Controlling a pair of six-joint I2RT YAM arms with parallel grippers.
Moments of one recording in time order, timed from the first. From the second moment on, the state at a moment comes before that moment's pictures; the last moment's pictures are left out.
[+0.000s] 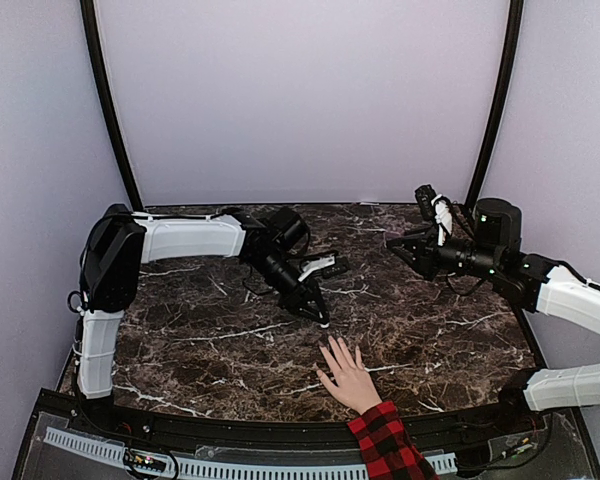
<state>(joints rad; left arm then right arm) -0.81 2.14 1.68 -0.73 0.85 0.47 0.56 1.01 0.71 0.03 -0.36 0.02</state>
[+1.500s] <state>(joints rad) -0.81 2.17 1.68 -0.77 0.71 0.49 0.56 1.01 0.71 0.03 -0.36 0.02</state>
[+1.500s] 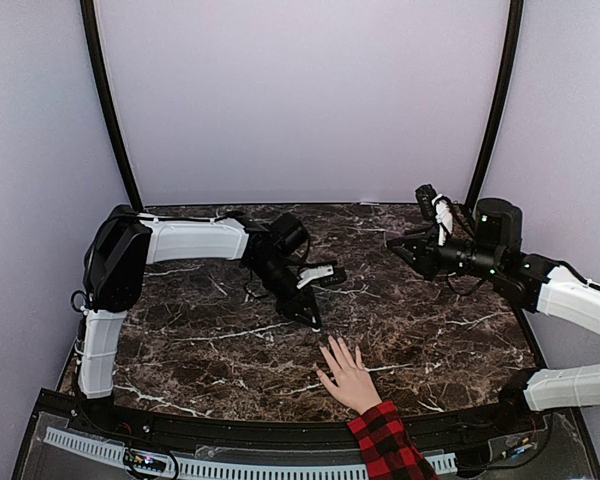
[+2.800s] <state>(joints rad) -0.84 2.00 1.55 -0.60 0.77 0.47 0.56 0.98 0.71 0.02 -0.39 0.02</state>
